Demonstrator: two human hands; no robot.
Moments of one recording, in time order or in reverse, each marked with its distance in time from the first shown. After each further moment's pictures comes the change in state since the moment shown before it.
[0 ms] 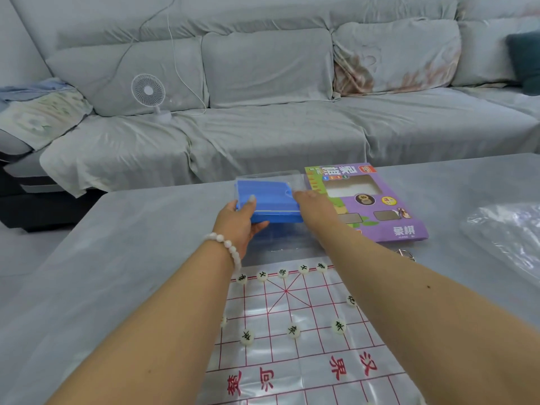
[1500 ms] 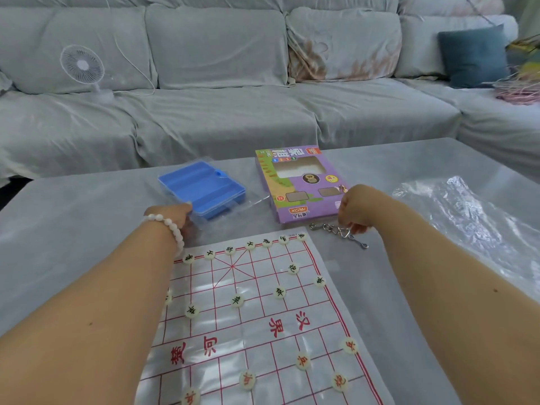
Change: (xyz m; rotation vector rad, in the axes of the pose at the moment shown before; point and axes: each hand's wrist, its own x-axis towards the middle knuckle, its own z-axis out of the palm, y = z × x) left_hand 0.013 -0.011 -0.024 0.475 0.244 -0.180; right_hand -0.056 0.053 -0.147 -0.792 -0.156 0.305
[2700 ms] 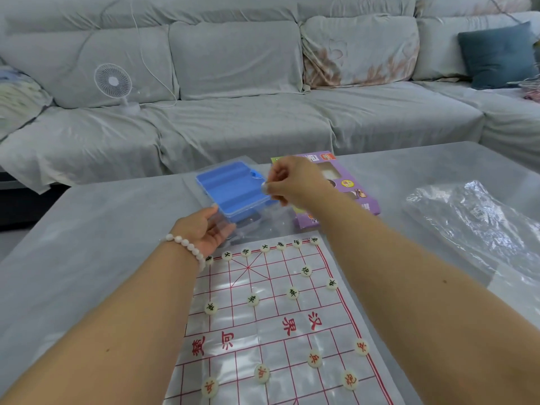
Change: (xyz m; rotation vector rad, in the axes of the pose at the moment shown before) left_hand -0.037 -0.005 0.002 -0.656 -0.326 -0.143; right_hand -0.041 -0.105 -0.004 0.657 0.205 -0.593
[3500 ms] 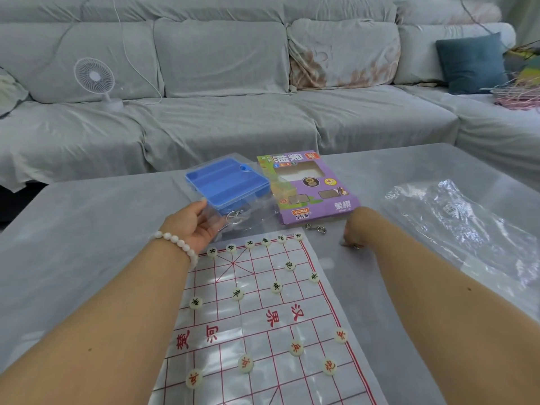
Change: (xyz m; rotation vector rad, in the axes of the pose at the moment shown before) left_hand -0.012 -0.005 0.012 -0.138 -0.061 -0.015; right_hand -0.031 0.119 -0.055 -1.084 -0.361 0.639
